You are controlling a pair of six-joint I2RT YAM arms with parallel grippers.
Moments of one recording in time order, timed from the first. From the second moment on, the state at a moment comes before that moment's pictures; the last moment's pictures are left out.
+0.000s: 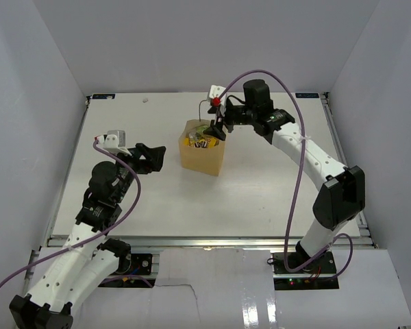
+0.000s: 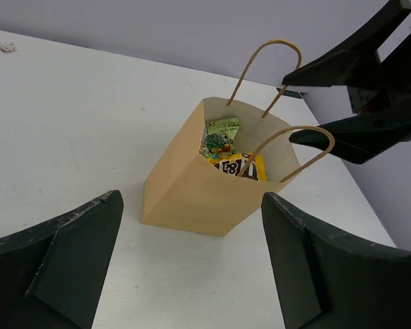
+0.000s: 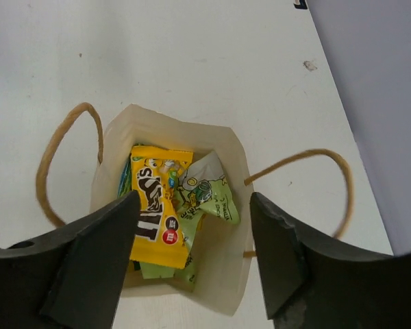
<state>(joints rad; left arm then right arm) -0.40 0.66 0.65 0.00 -0.06 -0.43 0.55 1.71 1.57 -0.28 -0.71 -0.60</state>
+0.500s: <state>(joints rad) -0.40 0.69 0.65 0.05 0.00 -0.43 0.16 1.33 1.23 -0.31 -0.49 -0.25</state>
